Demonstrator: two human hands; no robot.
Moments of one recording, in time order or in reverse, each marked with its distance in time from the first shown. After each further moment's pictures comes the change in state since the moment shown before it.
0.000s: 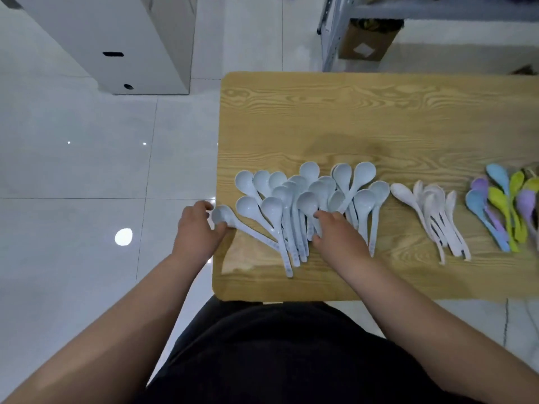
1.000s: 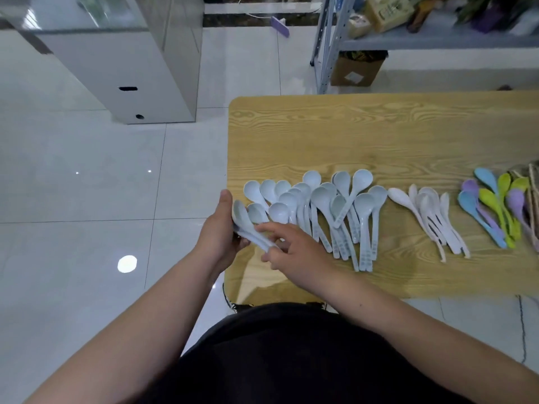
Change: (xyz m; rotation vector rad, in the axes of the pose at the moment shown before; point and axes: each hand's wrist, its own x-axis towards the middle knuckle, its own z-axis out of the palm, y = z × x) left_hand -0.038 0.066 -0.033 -1.119 -0.293 -0.392; right_hand -0.076 -0.109 -0.021 0.774 -0.121 -0.252
